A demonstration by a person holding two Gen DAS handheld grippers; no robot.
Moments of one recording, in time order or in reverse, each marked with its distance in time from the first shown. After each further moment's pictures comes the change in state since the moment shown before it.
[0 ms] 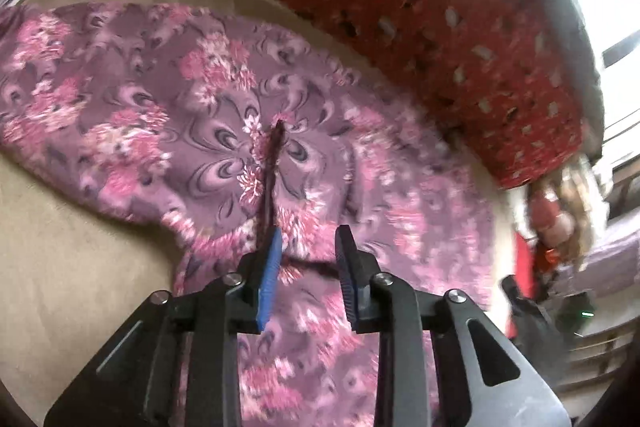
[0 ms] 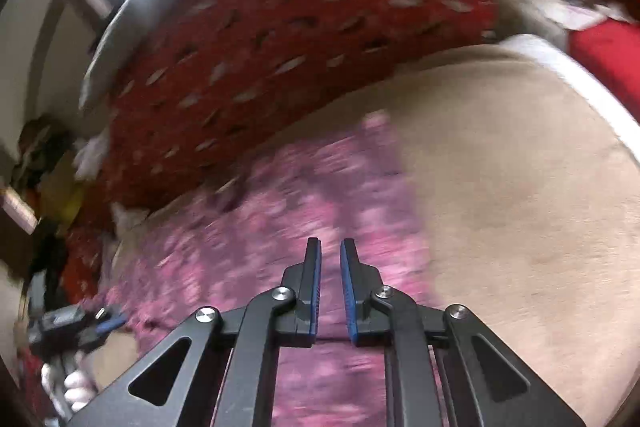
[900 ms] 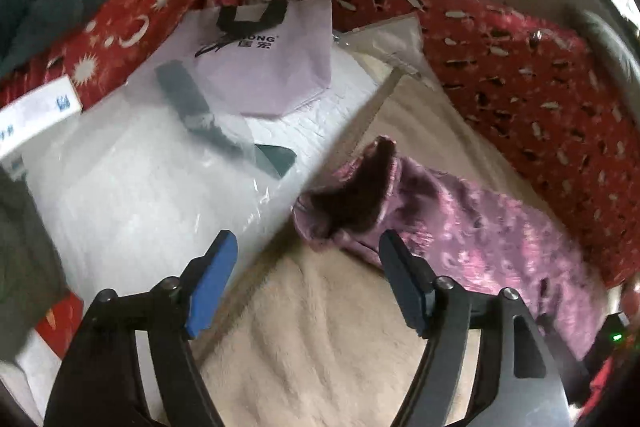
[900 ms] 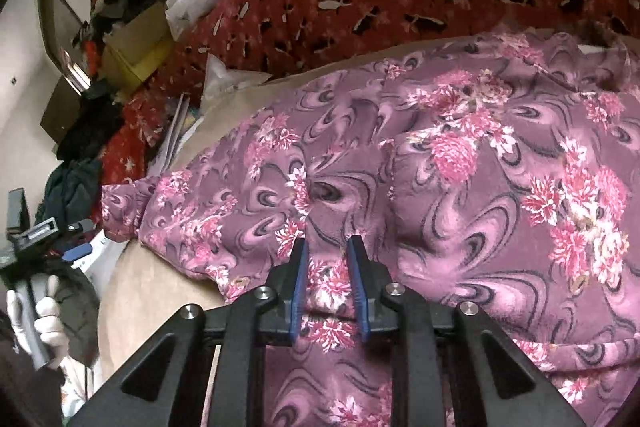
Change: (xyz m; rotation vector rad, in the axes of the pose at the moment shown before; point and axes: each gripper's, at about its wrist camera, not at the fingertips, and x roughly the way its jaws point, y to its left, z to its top) left arm -0.158 0.241 0.038 -0.130 -0.345 0.422; right arm 0.159 0.209 -0.102 -0.270 0.181 0.248
